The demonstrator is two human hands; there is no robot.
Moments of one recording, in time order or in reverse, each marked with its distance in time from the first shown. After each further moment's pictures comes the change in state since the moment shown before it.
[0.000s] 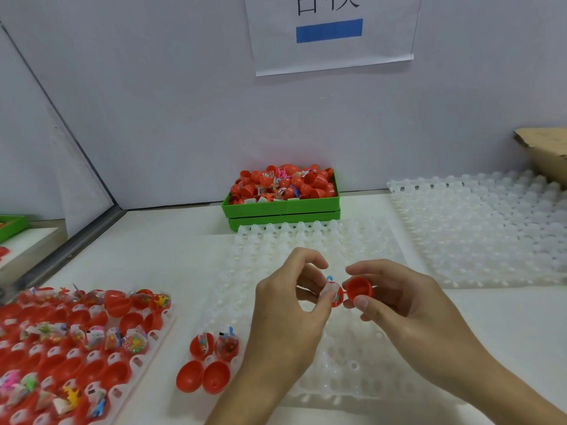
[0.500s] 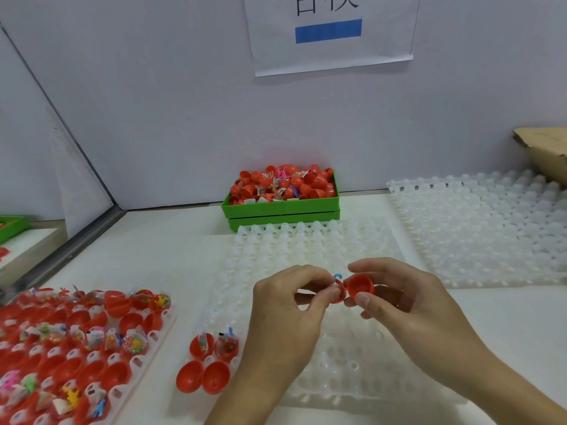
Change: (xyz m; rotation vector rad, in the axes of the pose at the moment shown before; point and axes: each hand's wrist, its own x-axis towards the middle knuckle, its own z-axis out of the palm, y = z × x) left_hand 0.001 -0.005 0.000 -0.039 -0.031 0.016; right_hand 0.001 0.000 -0.002 0.068 0.022 0.028
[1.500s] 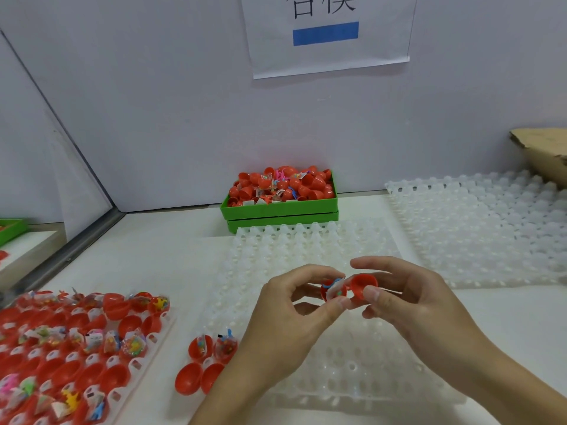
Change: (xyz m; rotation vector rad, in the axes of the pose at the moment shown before) left_hand 0.003 -0.002 -0.008 -0.239 -0.229 -0.177; right_hand 0.004 0.002 -0.009 0.179 -0.017 0.070
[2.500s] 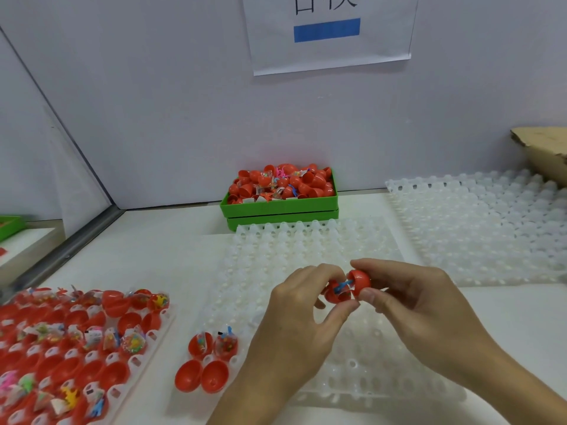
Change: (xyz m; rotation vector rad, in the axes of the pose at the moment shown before) left_hand -0.003 -0.008 0.014 0.439 0.118 0.347; right_hand -0.002 -0.001 -0.001 -0.382 0.034 -0.209
